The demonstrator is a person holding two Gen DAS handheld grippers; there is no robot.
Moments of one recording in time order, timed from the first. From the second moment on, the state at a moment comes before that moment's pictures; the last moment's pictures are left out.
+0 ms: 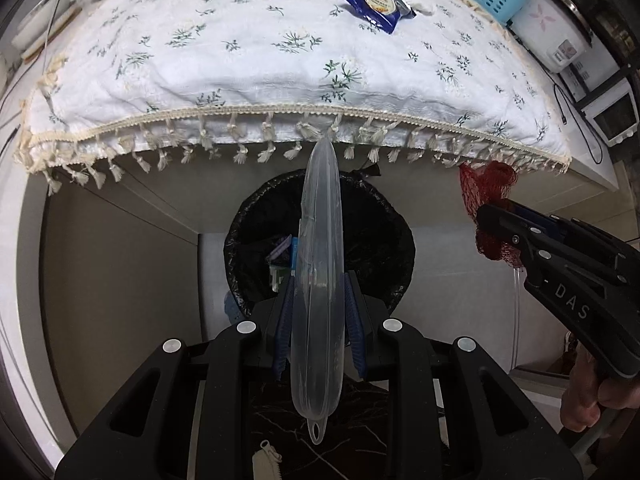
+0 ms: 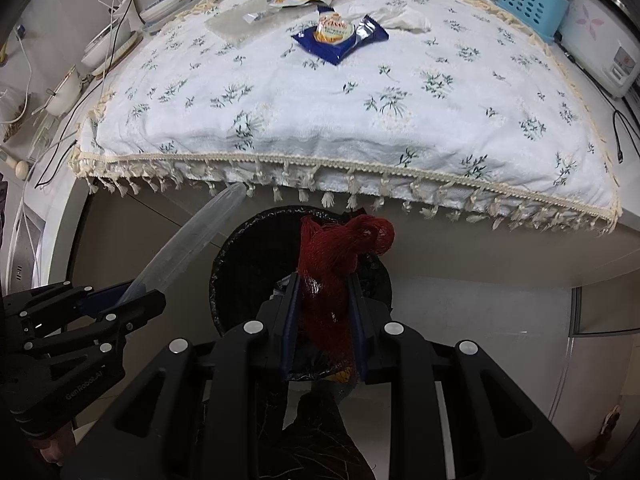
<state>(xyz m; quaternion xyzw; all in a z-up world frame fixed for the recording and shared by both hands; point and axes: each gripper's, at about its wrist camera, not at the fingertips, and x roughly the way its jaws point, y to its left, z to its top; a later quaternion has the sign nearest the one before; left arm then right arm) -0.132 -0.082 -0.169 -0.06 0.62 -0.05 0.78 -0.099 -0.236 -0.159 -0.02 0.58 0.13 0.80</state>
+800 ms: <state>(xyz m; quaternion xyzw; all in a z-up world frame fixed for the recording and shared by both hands) -0.113 -0.116 -0.259 -0.01 0.65 -0.06 0.76 -0.103 -0.271 -0.214 0.01 0.63 0.09 0.77</state>
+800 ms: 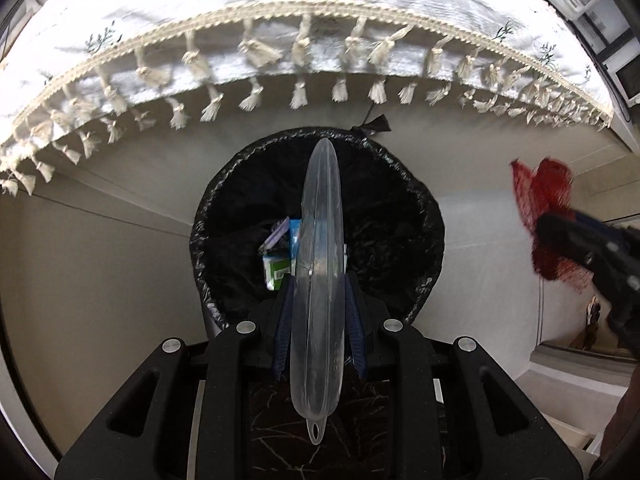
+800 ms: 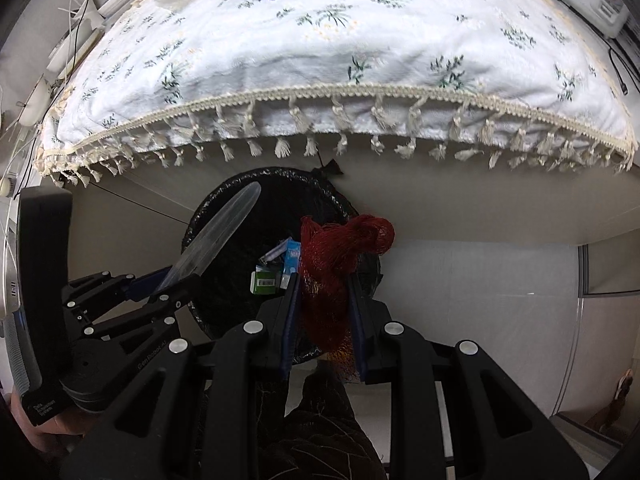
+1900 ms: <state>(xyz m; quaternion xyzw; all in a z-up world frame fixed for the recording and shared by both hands) -0.122 -0.039 -0.200 -0.05 0.58 0.03 0.81 -0.082 -0.214 -0.236 -0.01 0.63 0.13 0.77</state>
